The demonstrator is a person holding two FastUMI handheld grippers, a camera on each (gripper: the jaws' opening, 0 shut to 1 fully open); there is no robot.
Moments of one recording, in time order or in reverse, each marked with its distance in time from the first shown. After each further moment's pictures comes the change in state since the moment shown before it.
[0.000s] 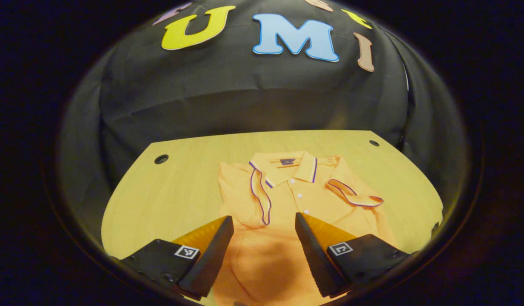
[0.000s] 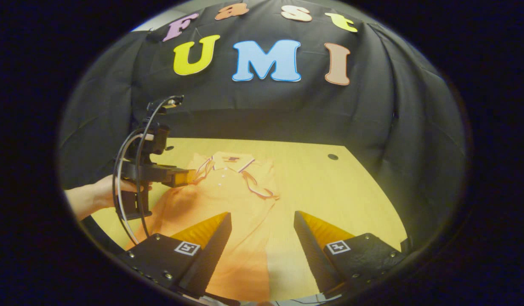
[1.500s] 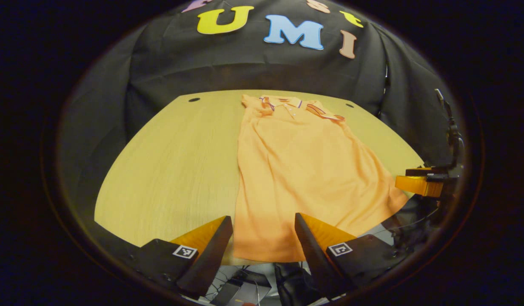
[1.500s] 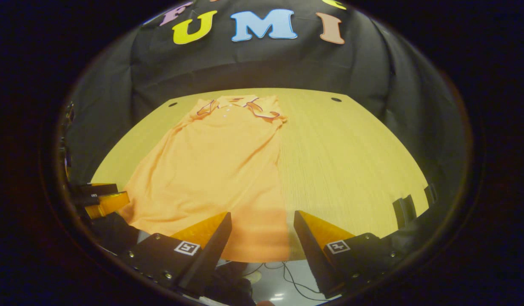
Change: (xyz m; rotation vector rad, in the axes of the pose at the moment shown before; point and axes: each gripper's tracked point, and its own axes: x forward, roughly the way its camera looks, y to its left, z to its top) left arm -0.222 0.024 -0.232 -0.076 0.144 -0.037; right arm -0.024 0.017 -0.159 0.042 0.236 0.027
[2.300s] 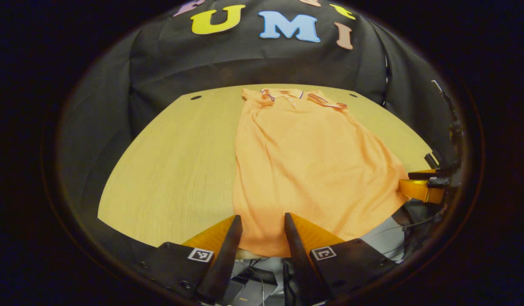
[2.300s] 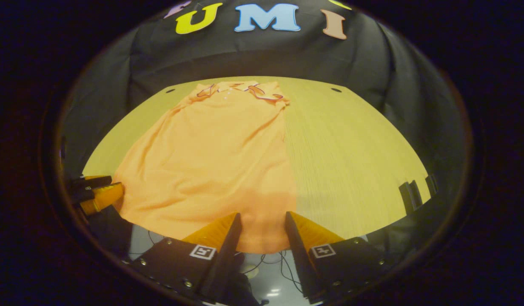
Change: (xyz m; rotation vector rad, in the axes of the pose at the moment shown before) left arm 0.005 -0.014 -0.018 0.062 0.020 0.062; right arm 0.013 0.017 -0.033 -0.005 0.060 -0.040
